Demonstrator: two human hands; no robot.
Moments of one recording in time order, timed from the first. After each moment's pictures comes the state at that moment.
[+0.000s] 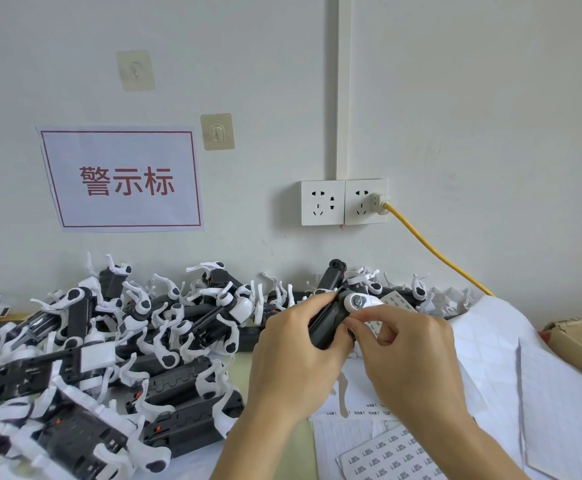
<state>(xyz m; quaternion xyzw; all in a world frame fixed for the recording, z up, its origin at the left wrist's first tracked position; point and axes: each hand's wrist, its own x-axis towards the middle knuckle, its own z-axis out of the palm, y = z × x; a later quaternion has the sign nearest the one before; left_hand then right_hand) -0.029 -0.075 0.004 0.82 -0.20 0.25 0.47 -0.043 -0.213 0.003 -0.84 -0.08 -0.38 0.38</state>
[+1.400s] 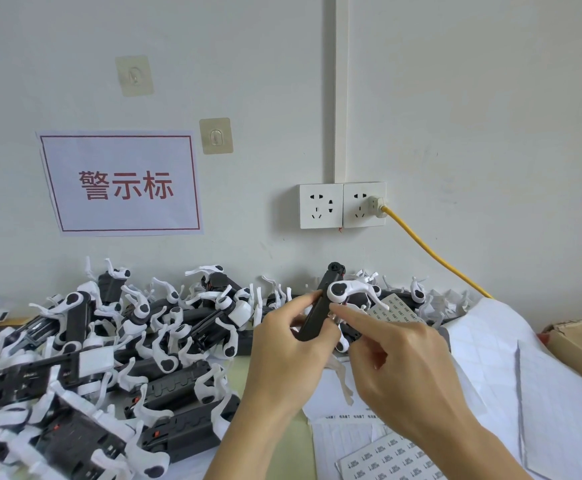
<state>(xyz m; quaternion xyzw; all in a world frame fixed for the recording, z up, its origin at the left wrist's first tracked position) -0.026 -0.071 0.008 0.74 -0.18 0.18 0.62 -0.055 -0.215 0.014 -0.86 -0.18 -0.40 0.27</state>
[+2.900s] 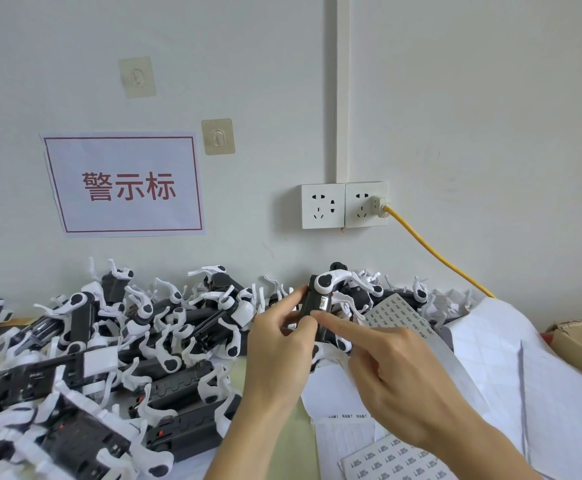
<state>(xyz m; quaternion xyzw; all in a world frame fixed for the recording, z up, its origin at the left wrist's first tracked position) -0.034 -0.072 0.020 0.68 -0.12 0.18 0.70 -0.042 -0.225 -0.001 -0.89 -0.27 -0.27 0.26</state>
